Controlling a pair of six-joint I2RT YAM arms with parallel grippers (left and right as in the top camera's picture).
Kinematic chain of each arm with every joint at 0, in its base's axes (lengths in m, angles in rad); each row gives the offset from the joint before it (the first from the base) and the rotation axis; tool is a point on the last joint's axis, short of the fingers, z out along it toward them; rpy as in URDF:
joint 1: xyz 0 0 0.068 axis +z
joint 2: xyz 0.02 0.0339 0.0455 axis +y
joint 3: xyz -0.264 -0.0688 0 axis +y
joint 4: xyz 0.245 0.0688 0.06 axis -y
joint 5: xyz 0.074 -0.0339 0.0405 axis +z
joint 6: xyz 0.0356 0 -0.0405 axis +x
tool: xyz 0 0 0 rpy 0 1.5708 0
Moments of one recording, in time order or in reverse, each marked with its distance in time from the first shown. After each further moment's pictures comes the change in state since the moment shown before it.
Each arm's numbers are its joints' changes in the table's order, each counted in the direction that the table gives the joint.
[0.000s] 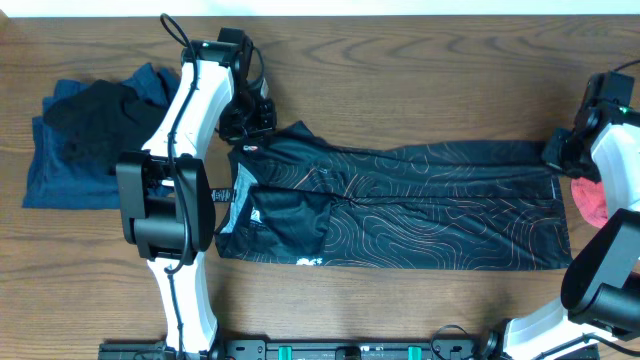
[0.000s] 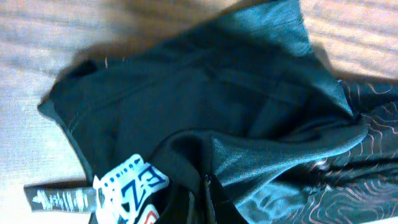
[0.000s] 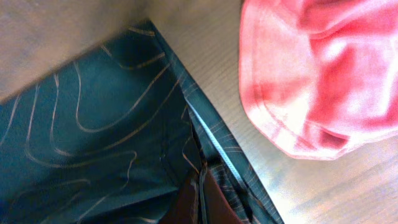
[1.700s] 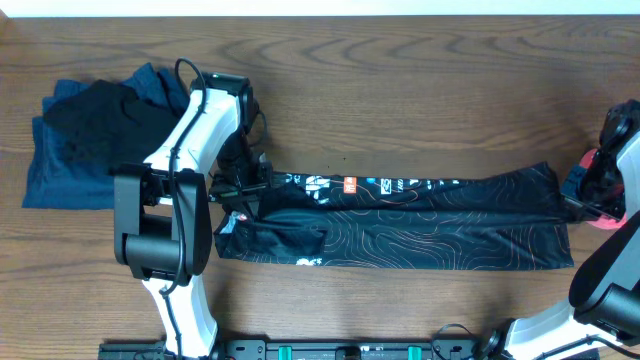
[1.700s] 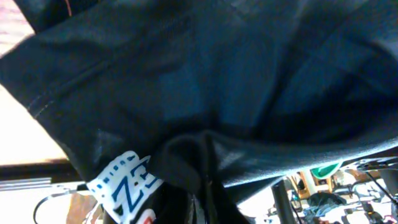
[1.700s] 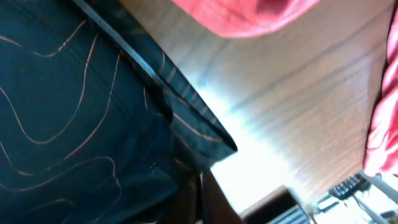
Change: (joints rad) left arm -0.039 -0.126 0.300 -0.327 0.000 0.025; right arm -0.122 0.000 0.000 -0.322 -0.047 0.000
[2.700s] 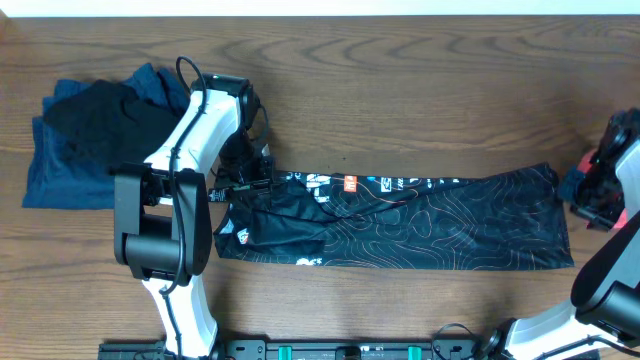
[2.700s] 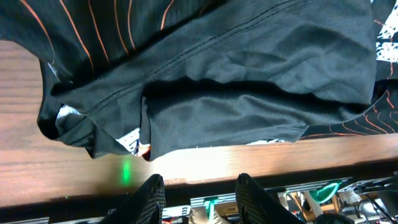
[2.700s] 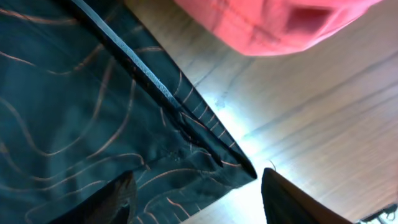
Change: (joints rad) left arm 0.000 0.000 0.004 0.124 -0.011 0.002; right arm -0.035 0.000 0.096 0.151 0.074 -0.045
